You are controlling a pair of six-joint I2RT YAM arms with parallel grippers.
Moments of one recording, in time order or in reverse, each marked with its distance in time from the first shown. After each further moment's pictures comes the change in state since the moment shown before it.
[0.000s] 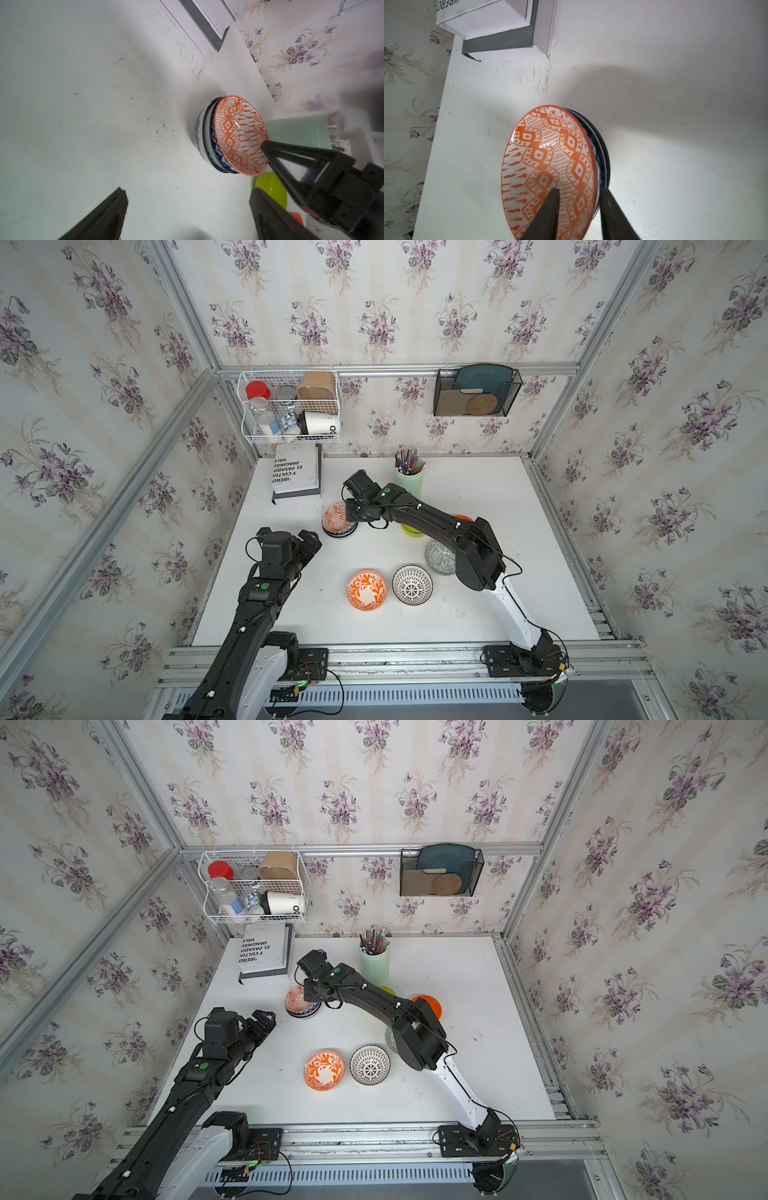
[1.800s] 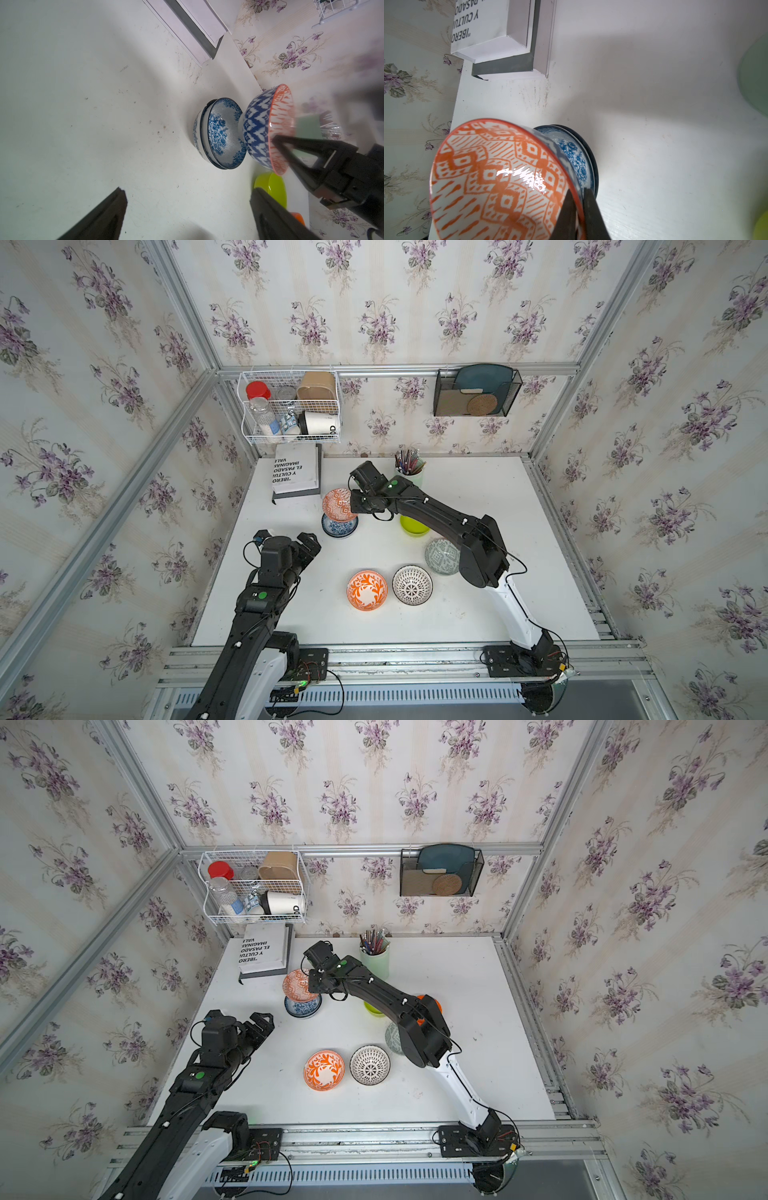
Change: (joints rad) left arm -0.039 -0.095 -0.005 -0.053 -0.064 -0.002; right arm -0.045 0.019 0.058 -0.024 -0.026 0.007
